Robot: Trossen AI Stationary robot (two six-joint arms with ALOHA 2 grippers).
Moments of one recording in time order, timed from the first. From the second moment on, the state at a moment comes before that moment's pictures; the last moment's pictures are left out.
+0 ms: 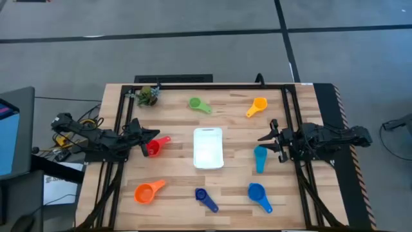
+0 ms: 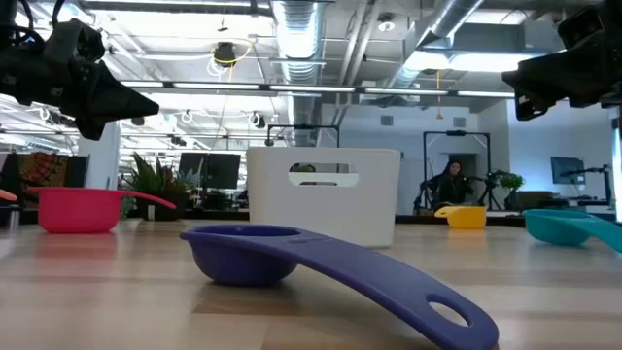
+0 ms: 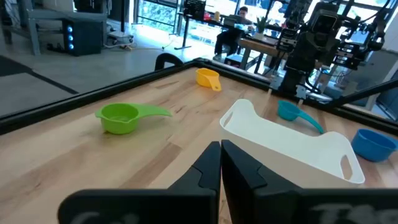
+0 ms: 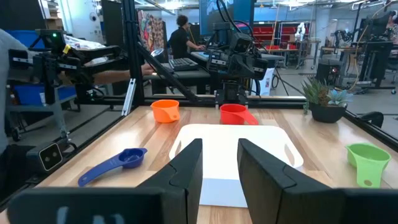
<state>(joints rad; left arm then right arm) -0.39 0.09 0.01 0.08 -0.83 -0.23 0.07 0.00 0.00 0.04 -0.05 0.03</state>
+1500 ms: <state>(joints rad) -0.39 0.09 0.01 0.10 -0.84 -0.22 0.03 0.01 0.00 0.33 0.50 0.15</state>
